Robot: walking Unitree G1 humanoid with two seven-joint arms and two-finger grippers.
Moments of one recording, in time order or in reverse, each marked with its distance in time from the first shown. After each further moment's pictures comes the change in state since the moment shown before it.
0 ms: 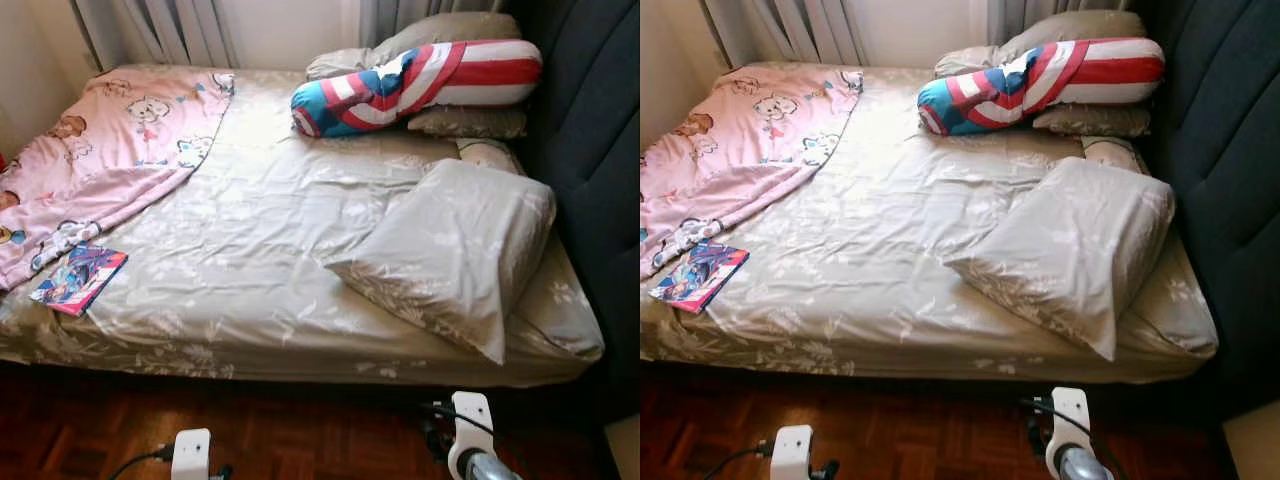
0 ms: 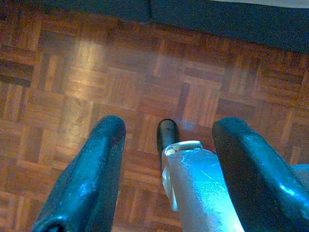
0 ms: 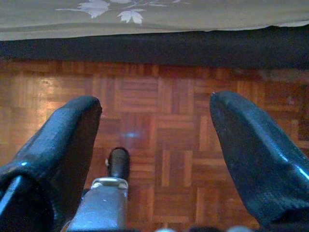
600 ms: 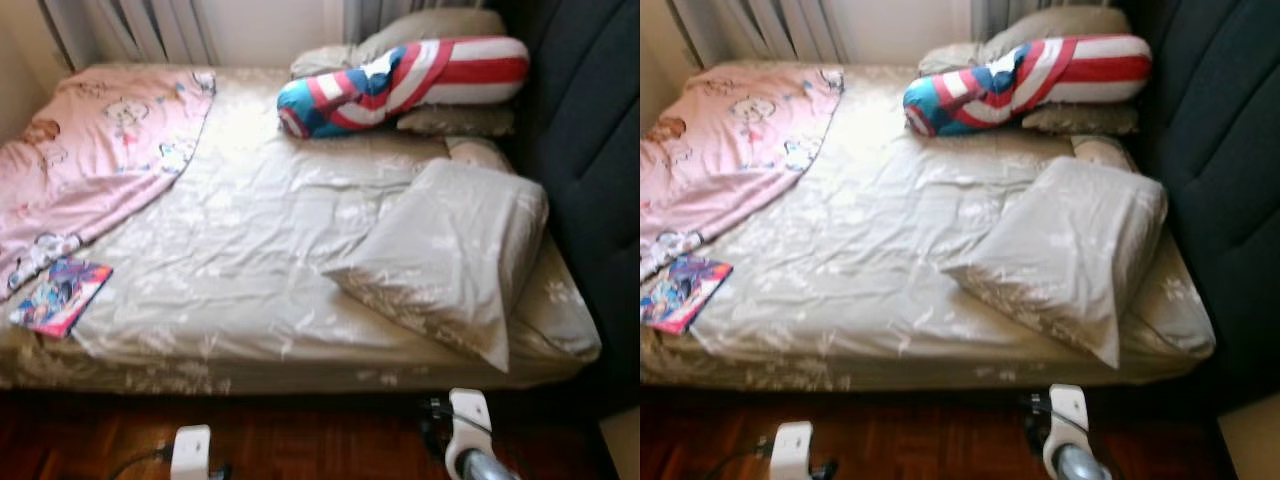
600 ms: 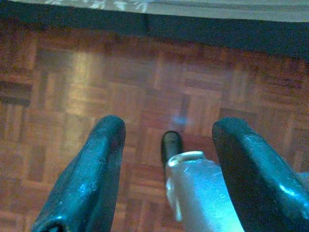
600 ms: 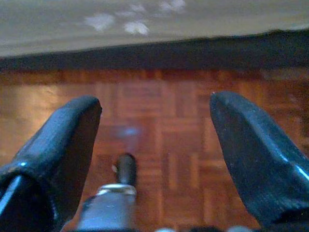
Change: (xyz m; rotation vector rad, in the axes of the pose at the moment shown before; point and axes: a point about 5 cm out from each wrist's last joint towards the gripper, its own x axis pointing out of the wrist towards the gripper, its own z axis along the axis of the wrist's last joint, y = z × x) left arm -0.001 0.002 -0.002 0.003 0.005 0.004; right arm 0.001 0.006 0.003 0.000 -0.011 0.017
